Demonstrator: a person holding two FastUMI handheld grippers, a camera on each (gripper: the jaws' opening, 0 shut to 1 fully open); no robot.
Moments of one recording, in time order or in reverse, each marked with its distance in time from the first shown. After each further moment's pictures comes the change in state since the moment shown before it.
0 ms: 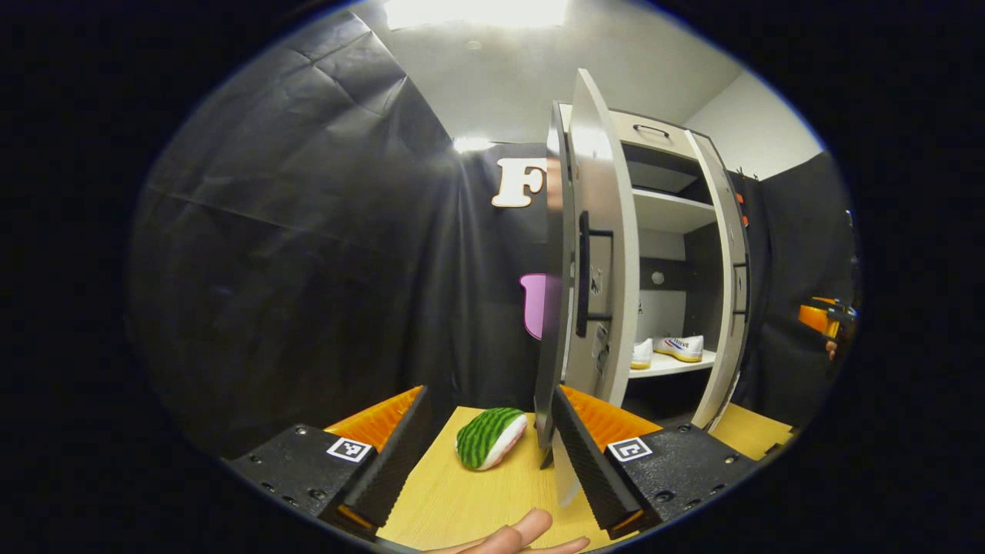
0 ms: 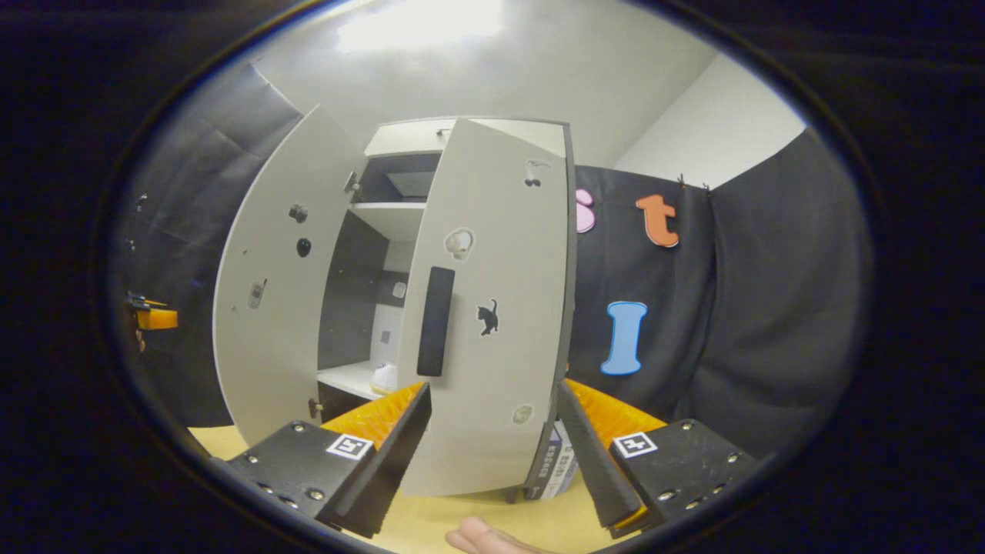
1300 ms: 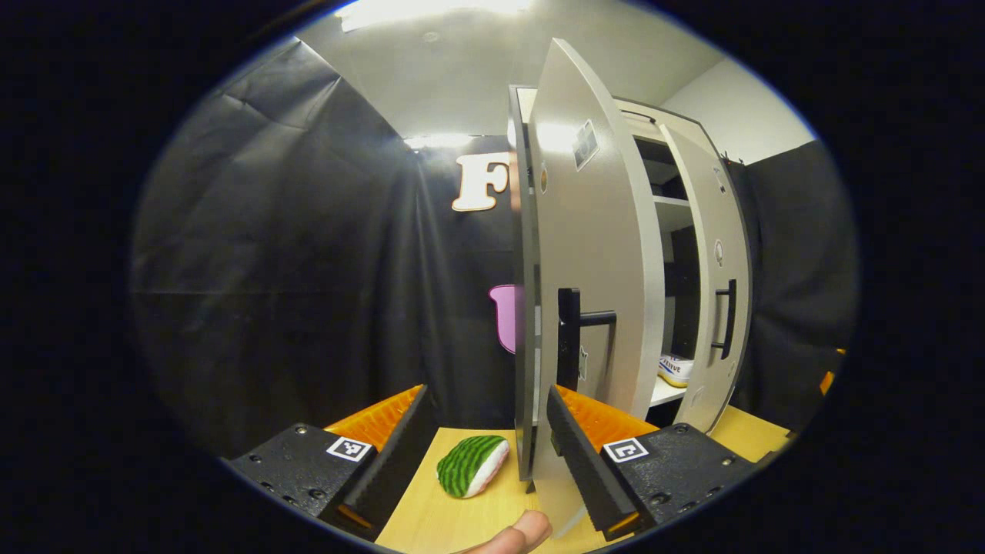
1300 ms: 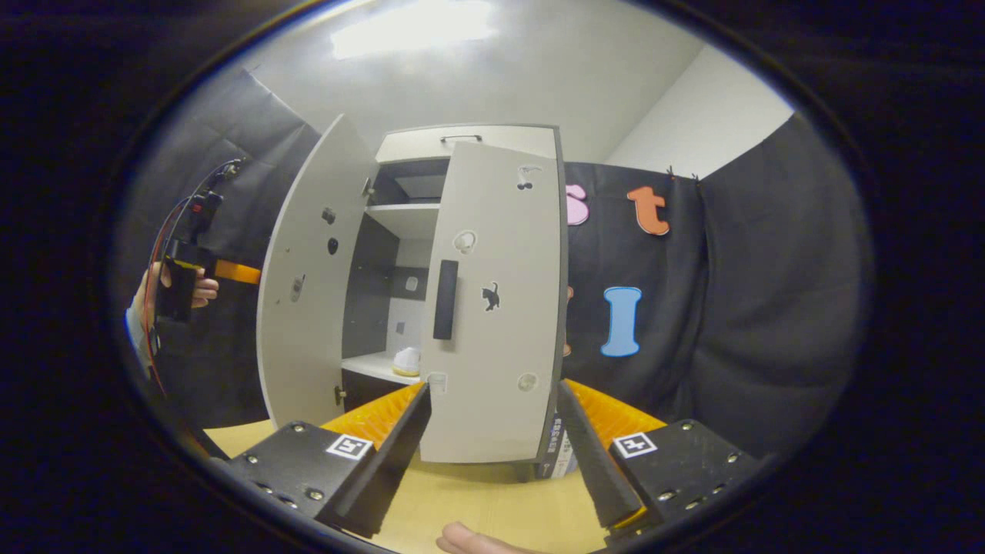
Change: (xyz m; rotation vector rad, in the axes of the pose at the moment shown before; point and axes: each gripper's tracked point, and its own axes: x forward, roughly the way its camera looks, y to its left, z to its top) left arm 0.083 -0.066 0.068 0.084 0.066 -0.100; right arm -0.078 -0.009 -0.030 0.060 0.034 0.045
